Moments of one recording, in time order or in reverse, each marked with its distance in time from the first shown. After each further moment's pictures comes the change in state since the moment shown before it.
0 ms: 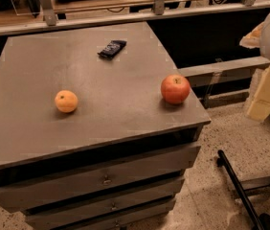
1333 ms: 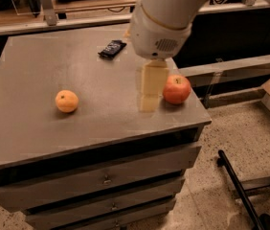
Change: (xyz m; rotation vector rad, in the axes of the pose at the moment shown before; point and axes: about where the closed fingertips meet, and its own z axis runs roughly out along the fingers) arm -0.203 0.030 0.048 -0.077 -0.167 -0.437
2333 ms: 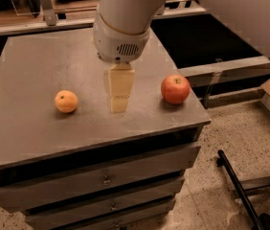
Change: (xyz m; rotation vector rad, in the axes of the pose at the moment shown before) arm -0.052 -0.017 0.033 -0.010 -0.021 -0.100
